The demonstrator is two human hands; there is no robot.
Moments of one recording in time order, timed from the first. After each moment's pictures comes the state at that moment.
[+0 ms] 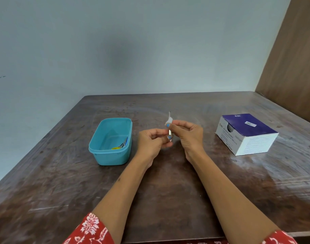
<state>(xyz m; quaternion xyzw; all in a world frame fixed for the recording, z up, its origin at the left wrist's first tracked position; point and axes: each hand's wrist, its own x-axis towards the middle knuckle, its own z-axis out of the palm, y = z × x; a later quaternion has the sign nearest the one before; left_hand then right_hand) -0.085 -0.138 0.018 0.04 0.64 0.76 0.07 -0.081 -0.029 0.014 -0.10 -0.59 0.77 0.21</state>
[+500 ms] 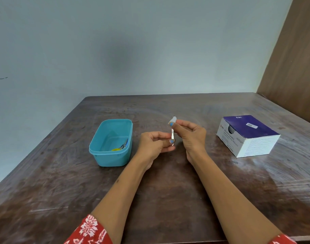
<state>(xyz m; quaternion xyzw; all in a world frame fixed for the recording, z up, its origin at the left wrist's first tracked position) -0.083 -0.139 0.020 0.04 0.64 0.76 0.12 -0.084 -0.027 0.015 -0.12 -0.58 0.78 0.23</state>
